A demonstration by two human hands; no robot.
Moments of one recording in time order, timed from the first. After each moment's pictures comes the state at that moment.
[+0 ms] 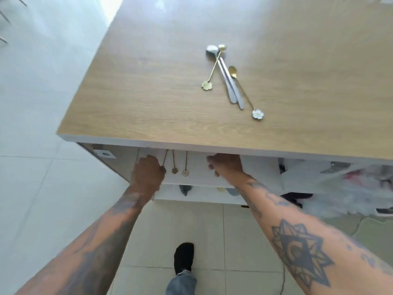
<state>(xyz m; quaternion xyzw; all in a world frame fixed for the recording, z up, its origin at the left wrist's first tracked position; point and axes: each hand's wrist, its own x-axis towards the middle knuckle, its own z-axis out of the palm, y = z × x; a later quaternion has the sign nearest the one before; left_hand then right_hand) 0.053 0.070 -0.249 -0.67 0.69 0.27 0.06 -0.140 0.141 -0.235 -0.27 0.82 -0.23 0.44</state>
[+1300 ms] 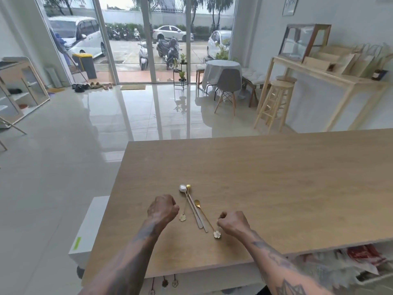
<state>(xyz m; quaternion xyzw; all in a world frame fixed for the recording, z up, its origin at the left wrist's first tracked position) -0.060 -0.011 -0.008 -0.54 0.80 0.26 -0.04 -0.228 0.127 -0.029 -0.29 0.88 -0.18 0.32</state>
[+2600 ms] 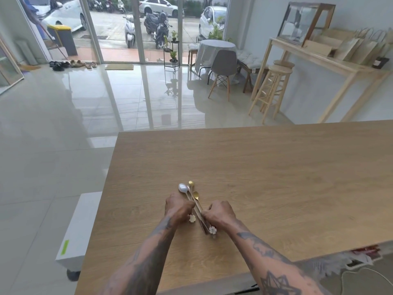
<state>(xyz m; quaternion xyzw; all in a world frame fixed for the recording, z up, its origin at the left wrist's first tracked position) -0.111 -0.042 -0.044 -0.59 0.61 0.52 -0.08 -0.215 0.047 -0.045 -0.32 0.89 -0.13 0.31</state>
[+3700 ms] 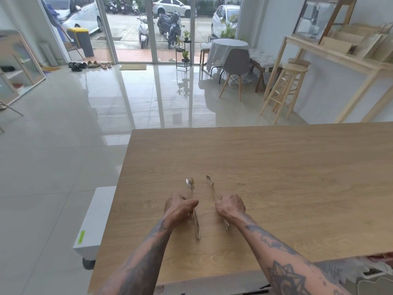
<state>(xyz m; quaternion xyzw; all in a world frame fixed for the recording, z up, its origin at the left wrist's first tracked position) -0.073 -0.047 -0.049 -0.55 0.64 0.53 -0.09 -0.209 0.040 -0.032 -0.29 0.92 -0.12 0.24</state>
